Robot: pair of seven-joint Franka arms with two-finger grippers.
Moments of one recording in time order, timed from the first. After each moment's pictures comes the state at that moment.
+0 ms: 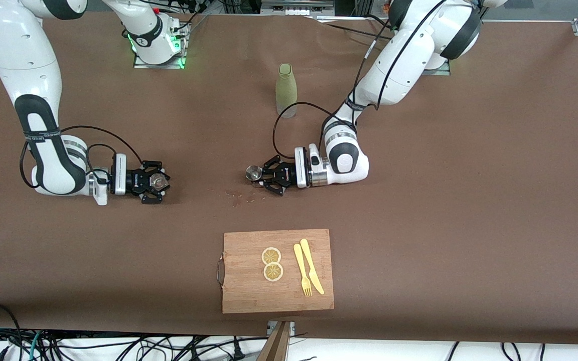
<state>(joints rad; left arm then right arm) -0.57 1.04 -0.11 -1.49 -2.15 2.08 2.60 -0.04 0.72 -0.09 -1.84 1.11 1.80 -2.50</state>
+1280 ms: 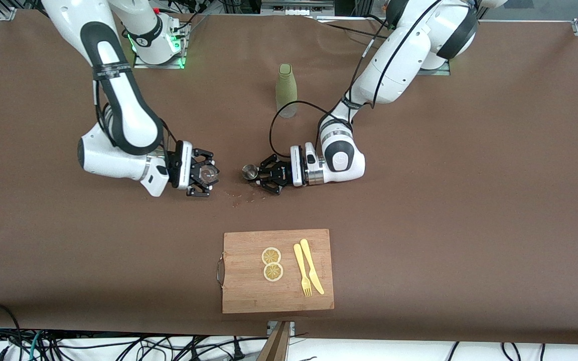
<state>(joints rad) -0.58 1.05 -0.11 -1.47 -2.16 2.12 2.60 0.45 0.44 -0.16 -1.94 1.07 2.19 -1.89</state>
